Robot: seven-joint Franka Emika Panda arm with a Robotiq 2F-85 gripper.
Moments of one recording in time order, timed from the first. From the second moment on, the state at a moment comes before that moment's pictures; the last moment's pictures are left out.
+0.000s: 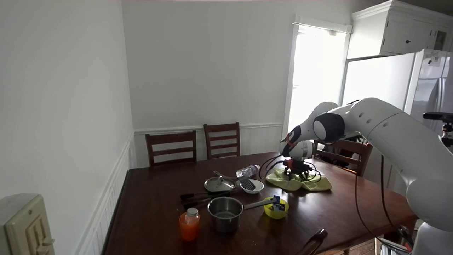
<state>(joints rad) -0.61 1.04 -0.32 -1.33 0.31 2.40 0.53</state>
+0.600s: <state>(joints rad) -0.59 1.03 -0.33 -1.33 0.31 2.40 0.52</state>
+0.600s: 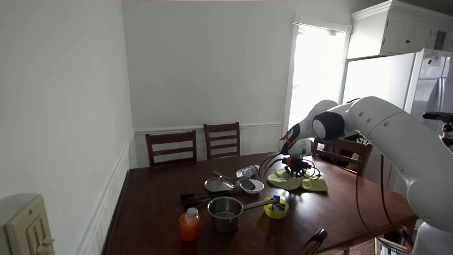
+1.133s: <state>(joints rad) -0.59 0.84 -0.29 -1.50 0.32 2.45 0.26</state>
